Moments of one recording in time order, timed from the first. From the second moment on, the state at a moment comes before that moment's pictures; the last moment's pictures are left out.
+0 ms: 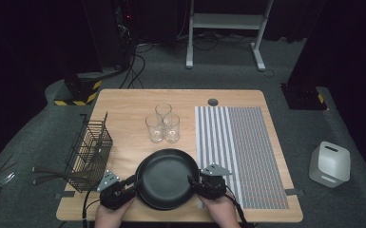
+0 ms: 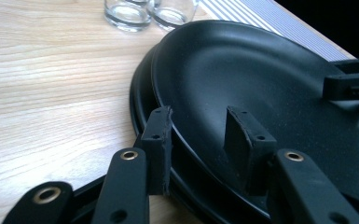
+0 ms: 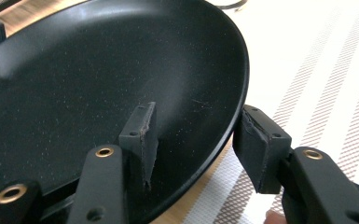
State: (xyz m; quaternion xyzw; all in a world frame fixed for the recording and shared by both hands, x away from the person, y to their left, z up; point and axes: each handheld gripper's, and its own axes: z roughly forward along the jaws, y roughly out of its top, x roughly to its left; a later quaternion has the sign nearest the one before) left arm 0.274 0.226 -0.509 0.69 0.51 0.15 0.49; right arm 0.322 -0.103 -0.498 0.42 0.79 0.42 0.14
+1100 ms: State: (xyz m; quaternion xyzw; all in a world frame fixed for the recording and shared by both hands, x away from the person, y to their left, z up) left arm 0.280 0.223 -0.515 0.69 0.50 0.11 0.51; right arm 0.314 -0.122 -0.497 0.42 0.78 0.44 0.12
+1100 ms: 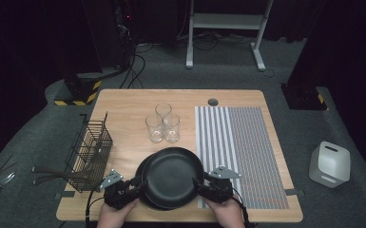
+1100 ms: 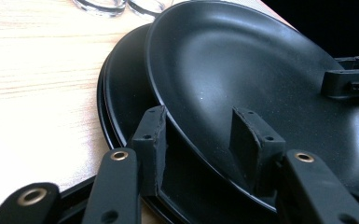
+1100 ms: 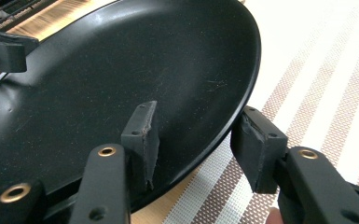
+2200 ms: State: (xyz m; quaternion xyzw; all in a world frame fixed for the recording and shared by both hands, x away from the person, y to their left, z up) left arm 0.275 0.221 -0.515 0.70 0.49 0.12 0.50; right arm 0.316 -0.127 -0.504 0.41 0.77 0.47 0.13
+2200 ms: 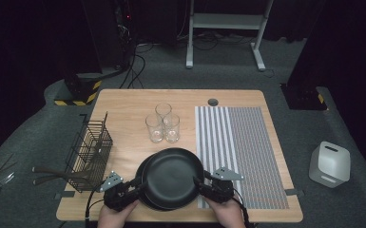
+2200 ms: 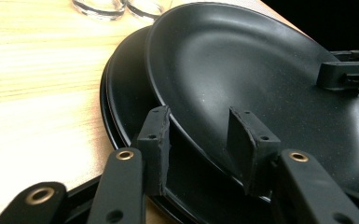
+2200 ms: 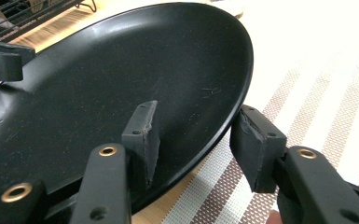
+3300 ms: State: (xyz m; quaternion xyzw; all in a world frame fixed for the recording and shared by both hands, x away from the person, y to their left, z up) left arm 0.277 0.210 -0.518 0.71 0.49 0.18 0.48; right arm 0.301 -0.122 -0.499 0.45 0.76 0.45 0.12
